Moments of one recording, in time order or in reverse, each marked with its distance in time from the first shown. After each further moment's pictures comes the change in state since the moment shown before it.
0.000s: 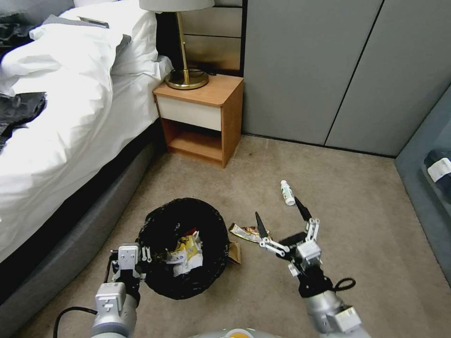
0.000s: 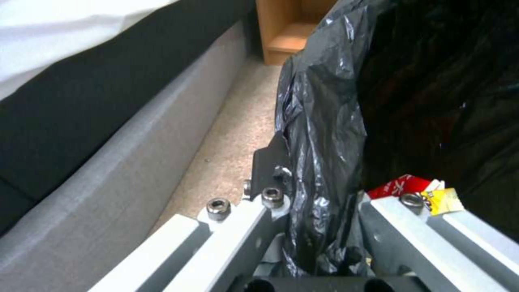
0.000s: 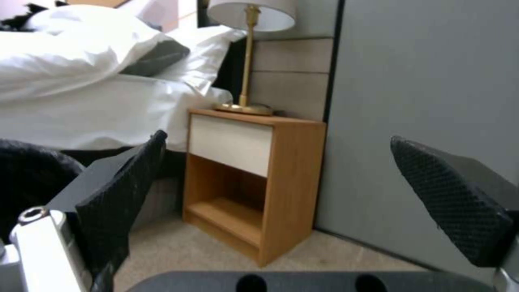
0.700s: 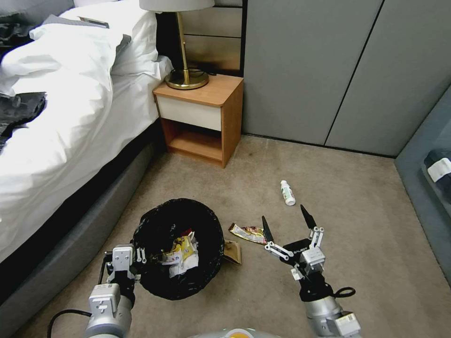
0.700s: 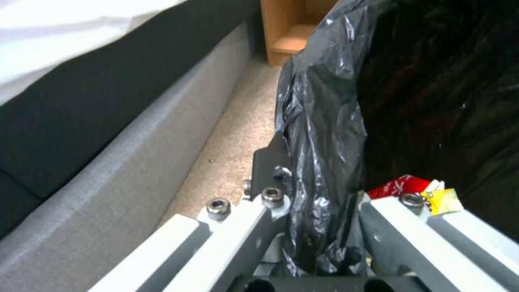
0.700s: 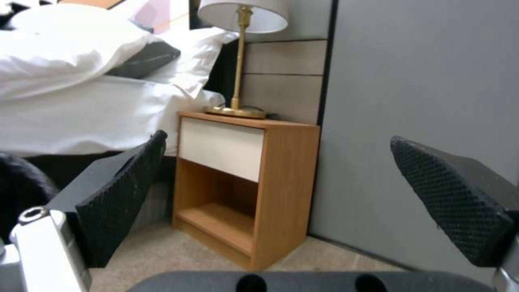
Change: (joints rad) left arm 0.004 -0.008 -0.011 -0.005 -0.005 -0.006 0.003; right arm 0.120 -0.015 0.000 -0.049 0.037 -0.047 -0.008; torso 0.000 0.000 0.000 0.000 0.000
